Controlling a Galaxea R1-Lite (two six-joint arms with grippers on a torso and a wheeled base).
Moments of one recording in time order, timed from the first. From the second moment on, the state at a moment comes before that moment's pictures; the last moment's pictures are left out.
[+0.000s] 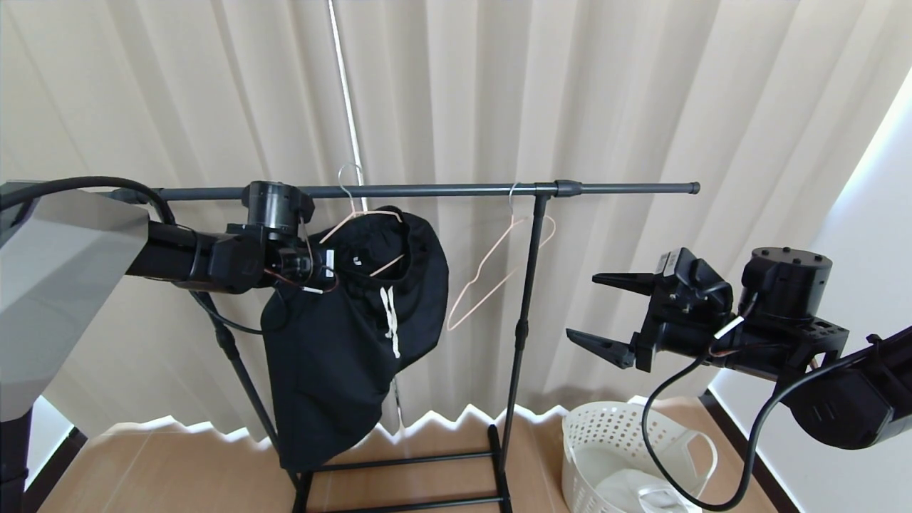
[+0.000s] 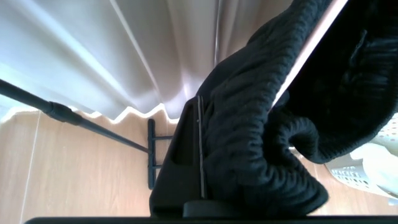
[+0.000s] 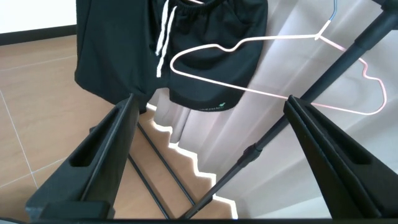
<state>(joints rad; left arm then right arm) -0.17 2.20 -1.54 -0.11 0.18 -0.05 0.21 1.91 -0.66 -1.03 0.69 -0.38</state>
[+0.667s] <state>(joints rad) -0.19 2.28 -1.62 -0.08 0.20 -0.07 0.21 1.92 -0.67 -1.03 0.69 -0.38</state>
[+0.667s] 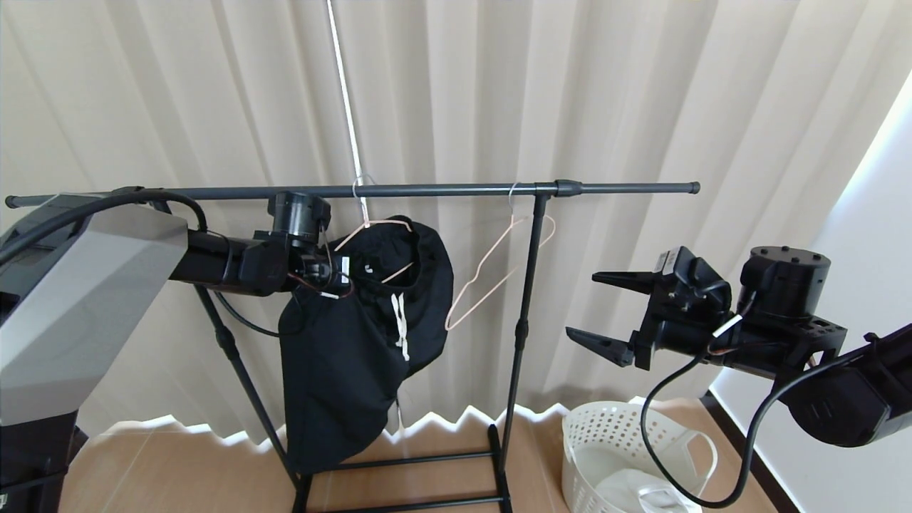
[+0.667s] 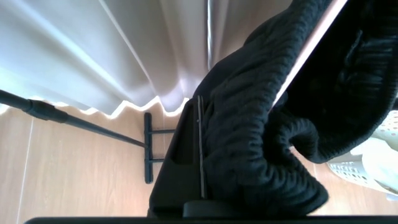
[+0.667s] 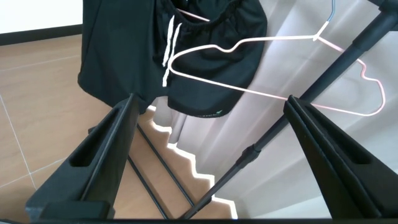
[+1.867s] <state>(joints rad) -0.23 2.12 -1.52 0.10 0.20 -0.02 0.21 1.91 -0.67 -1.03 0.69 -0.38</state>
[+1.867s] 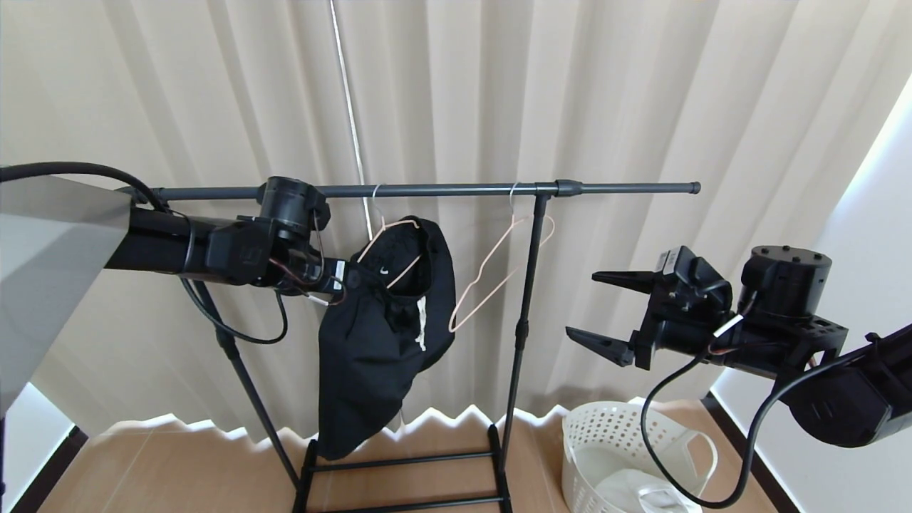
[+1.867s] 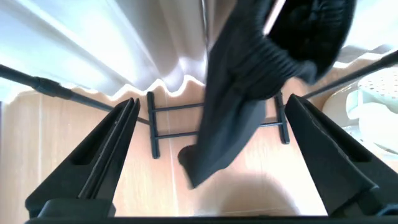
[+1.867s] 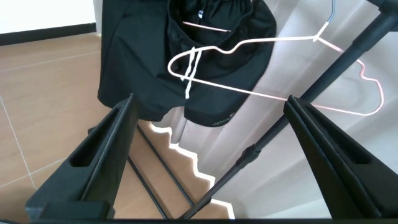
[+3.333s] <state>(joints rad) -0.24 0.53 -0.04 -0.03 0.00 0.10 0.51 0.99 -0.07 -0.59 -0.10 -0.02</state>
